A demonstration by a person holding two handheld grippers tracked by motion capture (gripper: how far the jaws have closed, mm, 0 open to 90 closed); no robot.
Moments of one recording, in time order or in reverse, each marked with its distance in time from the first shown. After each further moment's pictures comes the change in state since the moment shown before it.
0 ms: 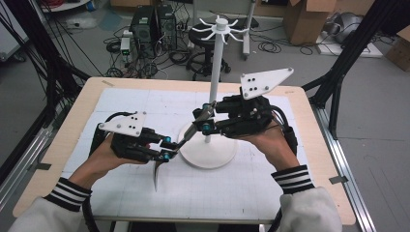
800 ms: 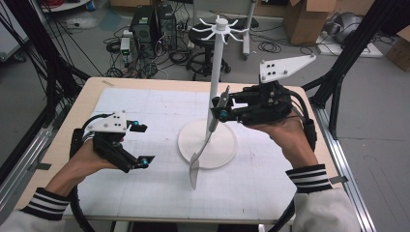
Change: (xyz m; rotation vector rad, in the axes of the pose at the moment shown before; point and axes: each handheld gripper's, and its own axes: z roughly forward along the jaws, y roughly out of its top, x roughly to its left) left arm -0.003 -0.032 -0.039 0.105 0.316 -0.187; right arm -0.004 0.013 -0.038 0.071 -0.133 0.112
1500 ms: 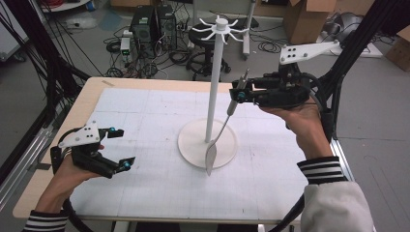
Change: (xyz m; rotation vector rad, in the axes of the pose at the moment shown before) left arm 0.006 -0.060 -0.028 -0.114 0.146 -0.059; right arm -0.021 0.007 -0.032 0.007 -0.153 0.072
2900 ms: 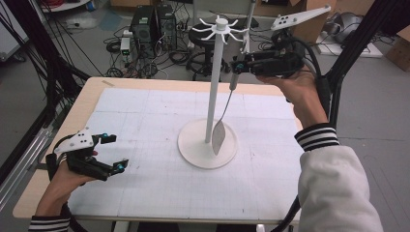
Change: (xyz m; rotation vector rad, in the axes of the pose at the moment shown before) left arm 0.013 -0.028 -0.010 0.001 0.040 -0.050; right arm -0.042 0.039 0.010 0.080 -0.104 0.025
